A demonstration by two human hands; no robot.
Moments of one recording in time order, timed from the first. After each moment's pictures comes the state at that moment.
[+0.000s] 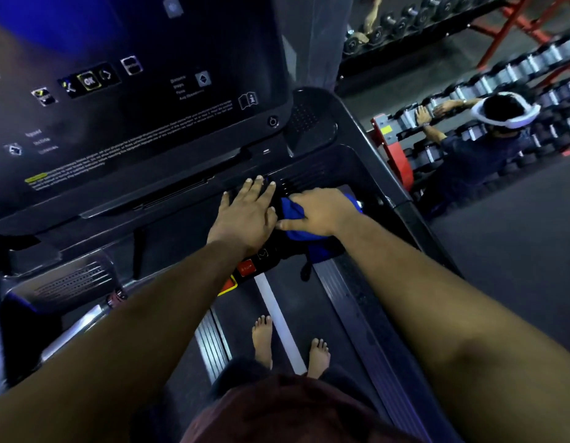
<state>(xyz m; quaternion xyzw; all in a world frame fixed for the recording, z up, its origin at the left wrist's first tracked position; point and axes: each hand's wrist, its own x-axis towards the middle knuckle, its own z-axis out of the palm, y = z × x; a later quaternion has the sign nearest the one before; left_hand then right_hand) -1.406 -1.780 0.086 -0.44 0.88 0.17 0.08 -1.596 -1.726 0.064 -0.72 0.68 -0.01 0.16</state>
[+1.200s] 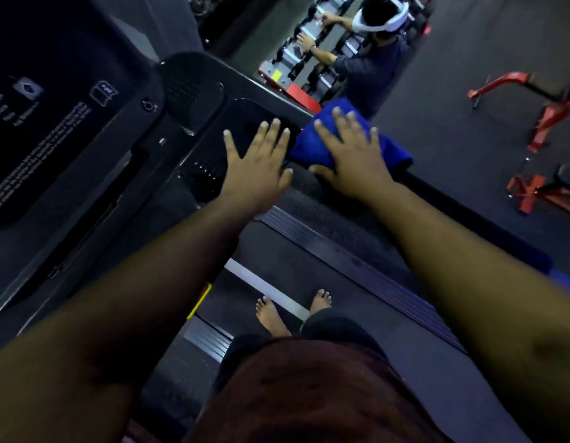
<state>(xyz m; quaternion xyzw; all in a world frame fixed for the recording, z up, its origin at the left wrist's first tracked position) -1.519 -1.745 0.077 -0.13 0.99 0.04 0.05 -1.643 -1.575 0.086 -0.39 0.92 -0.04 0.09</state>
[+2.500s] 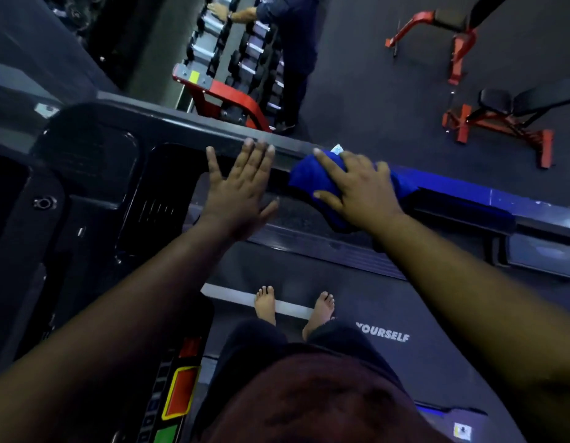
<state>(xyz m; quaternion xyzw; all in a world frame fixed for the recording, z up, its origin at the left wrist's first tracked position) -1.589 -1.744 0.050 0.08 0.99 0.05 0.06 -1.656 -1.496 0.054 -0.26 0.96 0.04 0.05</state>
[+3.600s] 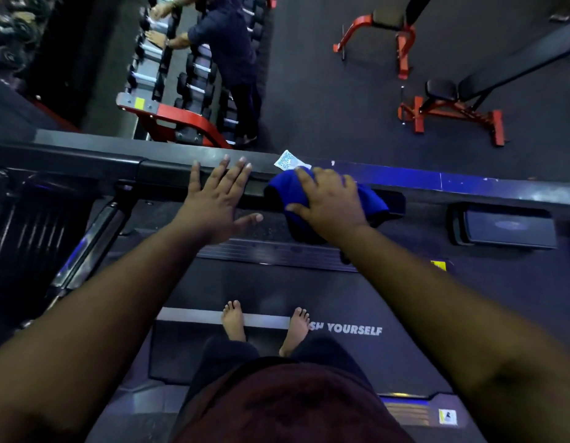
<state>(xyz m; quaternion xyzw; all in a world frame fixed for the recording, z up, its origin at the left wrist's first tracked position) -1.627 -1.599 0.038 0.16 0.98 0.03 0.11 -1.650 -1.339 0.030 -0.17 0.98 0.03 0.01</state>
